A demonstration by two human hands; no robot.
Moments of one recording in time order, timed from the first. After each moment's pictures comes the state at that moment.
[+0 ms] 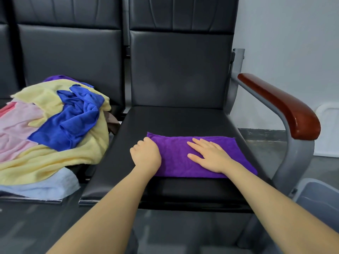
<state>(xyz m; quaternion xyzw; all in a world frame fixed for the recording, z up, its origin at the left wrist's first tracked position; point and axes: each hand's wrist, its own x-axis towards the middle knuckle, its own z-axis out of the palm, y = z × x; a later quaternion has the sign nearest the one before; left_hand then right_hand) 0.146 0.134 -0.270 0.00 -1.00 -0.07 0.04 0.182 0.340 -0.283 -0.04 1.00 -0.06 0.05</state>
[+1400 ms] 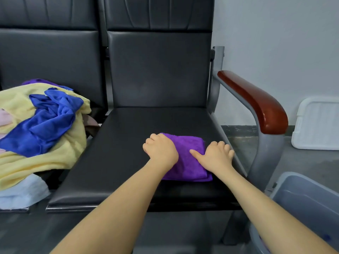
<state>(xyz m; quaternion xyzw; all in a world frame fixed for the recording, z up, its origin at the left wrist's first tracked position) 0.170 0.242 -0.252 -0.04 -1.00 -0.04 0.02 0.225 0.374 -0.269 0.27 0.96 -0.09 -0.06</state>
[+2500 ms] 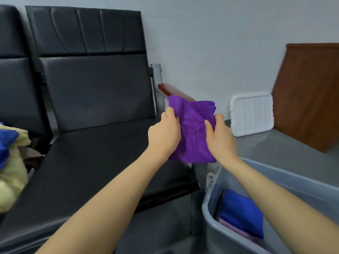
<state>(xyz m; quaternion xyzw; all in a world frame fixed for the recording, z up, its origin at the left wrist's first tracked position) 0.252 0.337 -0.181 -0.34 -0.86 -0.25 0.27 0.353 0.445 -0.191 0.26 0.85 -0.22 -0.40</state>
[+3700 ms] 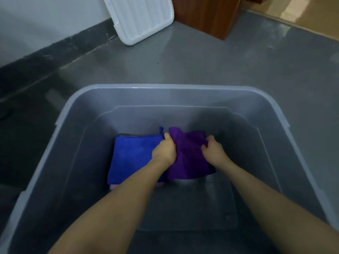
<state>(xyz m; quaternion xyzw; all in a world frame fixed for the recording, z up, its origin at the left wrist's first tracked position) 0.449 0.690 -0.550 -0.49 -0.81 -0.08 -0.32 0.600 0.743 -0.550 0.63 0.66 -0.40 -0.06</state>
